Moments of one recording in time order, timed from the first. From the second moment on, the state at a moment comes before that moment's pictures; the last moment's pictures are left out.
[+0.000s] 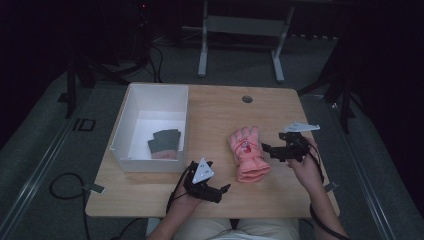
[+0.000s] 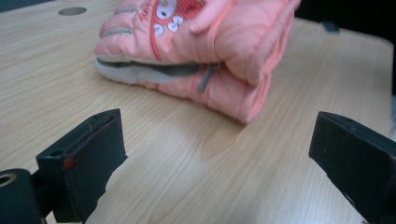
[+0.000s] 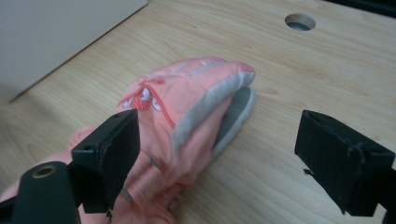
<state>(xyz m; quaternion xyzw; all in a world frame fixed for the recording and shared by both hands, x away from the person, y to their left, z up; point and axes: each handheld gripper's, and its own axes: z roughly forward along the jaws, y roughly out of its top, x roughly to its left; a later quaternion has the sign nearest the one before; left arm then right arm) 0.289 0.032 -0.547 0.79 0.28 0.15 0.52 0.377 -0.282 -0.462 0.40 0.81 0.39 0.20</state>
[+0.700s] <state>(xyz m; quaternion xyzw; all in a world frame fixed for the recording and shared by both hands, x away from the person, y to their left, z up) 0.360 -0.020 -0.485 0.82 0.29 0.12 0.48 0.392 -0.269 -0.445 0.38 0.81 0.41 0.17</state>
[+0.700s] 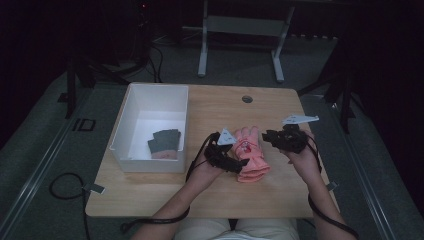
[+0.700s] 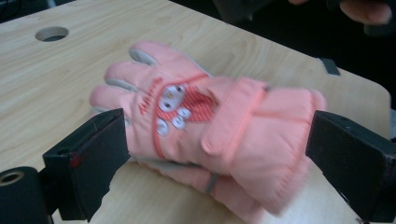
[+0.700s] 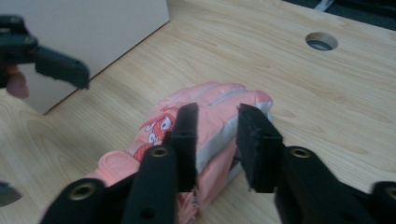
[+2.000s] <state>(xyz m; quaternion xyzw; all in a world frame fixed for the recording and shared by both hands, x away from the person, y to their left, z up) 0.423 -0.040 -0.541 0.84 0.38 -0.01 0.38 0.409 -0.241 -0.514 0.42 0.83 0.33 0.12</state>
